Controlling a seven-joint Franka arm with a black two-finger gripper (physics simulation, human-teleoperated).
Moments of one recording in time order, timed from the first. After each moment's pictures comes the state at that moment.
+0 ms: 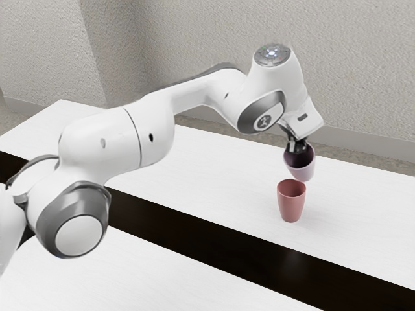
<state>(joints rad) -0.42 0.85 -0.07 -0.89 0.21 2.16 0.96</state>
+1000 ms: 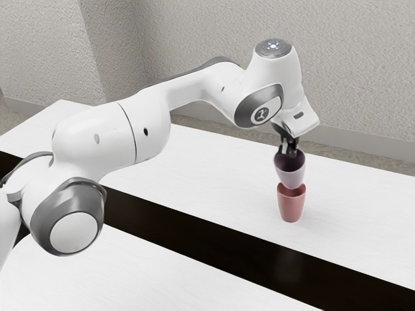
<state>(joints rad) -0.42 0.81 -0.07 -0.90 0.19 2.01 0.93</state>
